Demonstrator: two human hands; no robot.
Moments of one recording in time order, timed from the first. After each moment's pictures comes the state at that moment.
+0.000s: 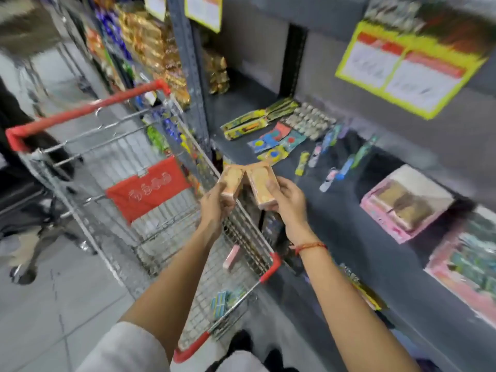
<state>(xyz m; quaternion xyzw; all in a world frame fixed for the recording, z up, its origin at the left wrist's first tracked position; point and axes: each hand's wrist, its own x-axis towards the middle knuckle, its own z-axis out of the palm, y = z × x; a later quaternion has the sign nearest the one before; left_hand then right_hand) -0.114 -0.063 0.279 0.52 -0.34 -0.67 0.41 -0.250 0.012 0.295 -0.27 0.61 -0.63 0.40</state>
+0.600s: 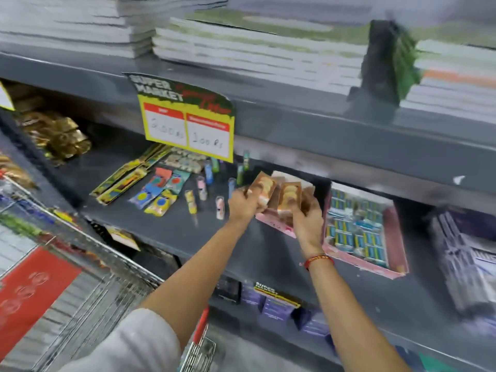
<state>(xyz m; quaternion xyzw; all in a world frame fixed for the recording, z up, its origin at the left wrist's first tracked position) -0.367 0.010 0.316 0.36 -0.64 -0.65 0.20 -0.406 0.141 0.317 -0.05 0.76 -0.65 0.06</state>
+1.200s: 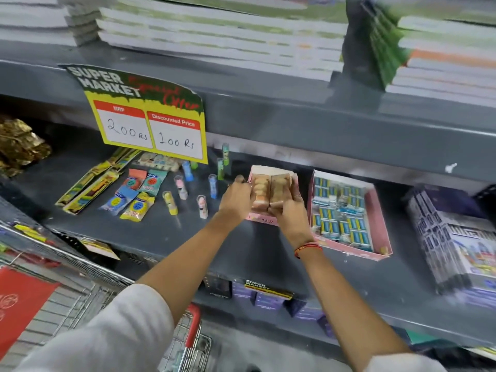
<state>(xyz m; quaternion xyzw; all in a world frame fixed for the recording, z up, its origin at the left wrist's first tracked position) -0.395 0.011 0.313 0.19 -0.96 -0.18 0.04 -0.438 0.144 0.284 -0.21 0.91 -0.36 0.05</state>
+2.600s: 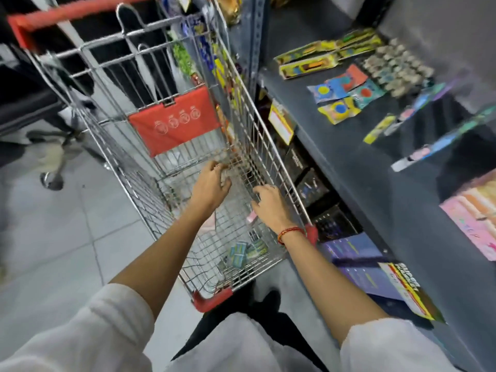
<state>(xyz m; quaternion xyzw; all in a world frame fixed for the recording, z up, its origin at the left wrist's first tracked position) -0.012 -0.095 0.178 0.58 -0.77 -0.24 0.13 -0.159 -0.033 0.167 -0.60 0.74 -0.10 0.29</state>
